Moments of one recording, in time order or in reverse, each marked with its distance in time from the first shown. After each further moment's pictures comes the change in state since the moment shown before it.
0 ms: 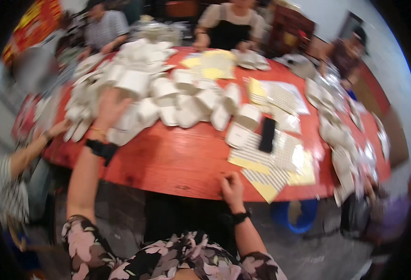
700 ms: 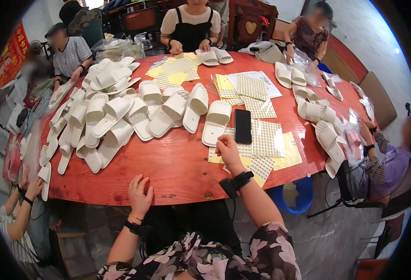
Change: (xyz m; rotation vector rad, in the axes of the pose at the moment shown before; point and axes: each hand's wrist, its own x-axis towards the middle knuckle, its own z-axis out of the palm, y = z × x) left_hand -0.238 0.111 0.082 -0.236 -0.194 -0.111; right_hand 0.117 -0.024 -0.044 0.221 0.073 0.082
